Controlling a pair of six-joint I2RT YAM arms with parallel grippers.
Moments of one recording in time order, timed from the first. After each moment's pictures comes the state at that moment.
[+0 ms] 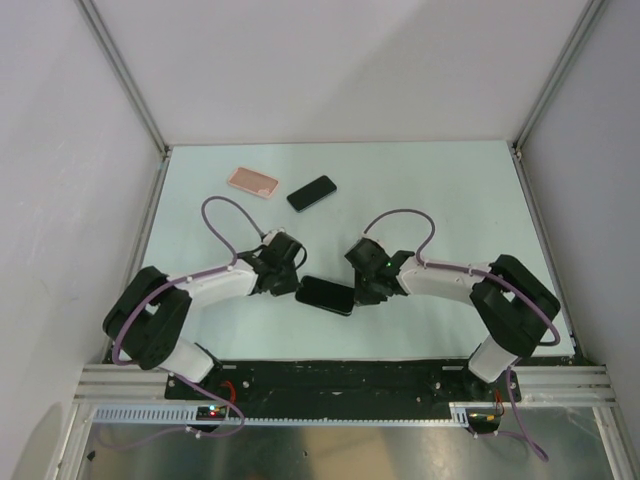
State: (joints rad) left arm -0.65 1.49 0.73 -0.32 -0.14 -0.84; right arm 0.86 1.63 0.89 -0.39 0.05 0.82
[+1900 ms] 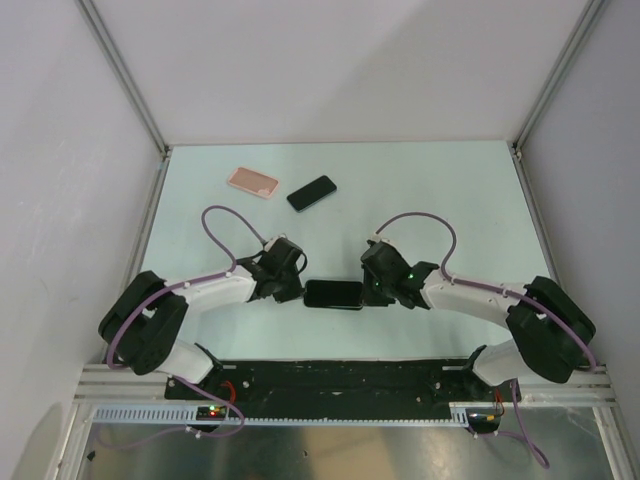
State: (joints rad) left arm -0.69 1.46 0.68 -0.28 -0.07 -0.93; right arm 0.84 1.43 0.75 -0.29 0.04 0.79
